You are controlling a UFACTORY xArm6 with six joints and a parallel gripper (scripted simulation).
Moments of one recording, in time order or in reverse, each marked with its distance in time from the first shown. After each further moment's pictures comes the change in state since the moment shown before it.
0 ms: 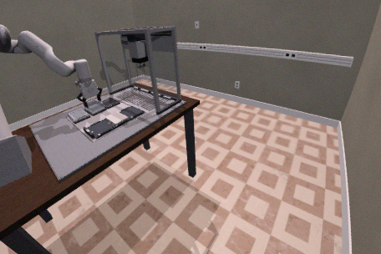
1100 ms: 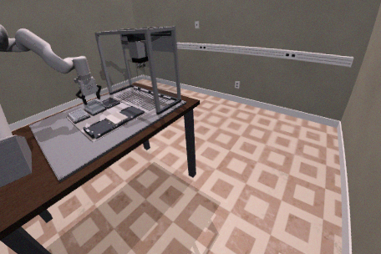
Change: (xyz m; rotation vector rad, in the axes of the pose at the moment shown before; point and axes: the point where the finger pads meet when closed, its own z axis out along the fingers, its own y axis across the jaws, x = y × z) arm 0.000 0.000 -0.019 0.000 0.000 0.000
